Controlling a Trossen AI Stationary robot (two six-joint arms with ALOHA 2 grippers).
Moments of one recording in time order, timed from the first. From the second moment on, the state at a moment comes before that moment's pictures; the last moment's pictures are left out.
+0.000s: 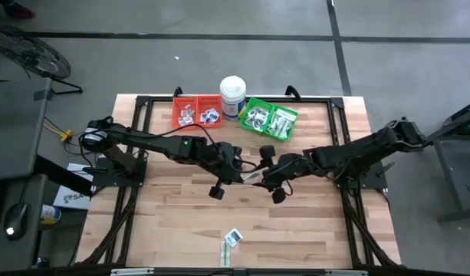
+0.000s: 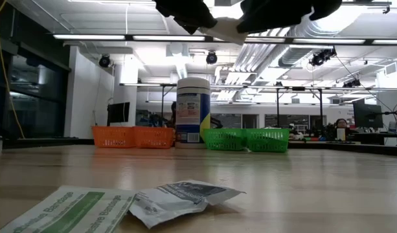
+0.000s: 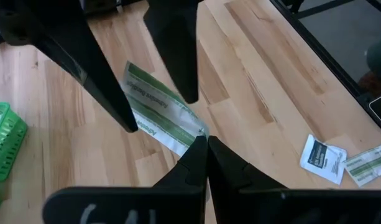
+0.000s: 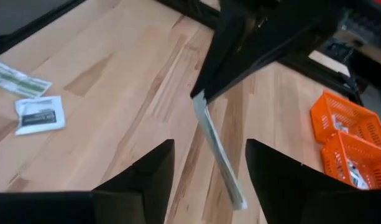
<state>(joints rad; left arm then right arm) -0.12 1.61 1.34 -0.42 0.14 0.22 0.22 1.37 0.90 -0.05 0.12 -0.30</state>
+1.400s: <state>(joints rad) -0.03 1.50 1.34 -0.45 -0.05 0.26 -0.04 1.31 0.90 -0.36 0.02 -0.11</state>
